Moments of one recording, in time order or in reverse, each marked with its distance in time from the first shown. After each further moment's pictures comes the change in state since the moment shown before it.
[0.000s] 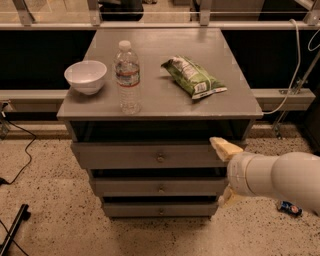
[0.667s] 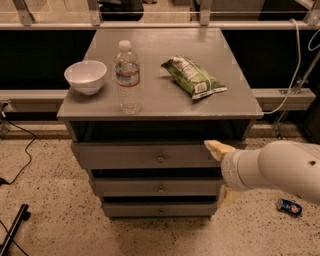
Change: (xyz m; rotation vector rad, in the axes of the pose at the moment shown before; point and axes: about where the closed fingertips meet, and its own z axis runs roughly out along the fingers) arm 0.003 0.008 0.022 -0.119 0.003 -0.005
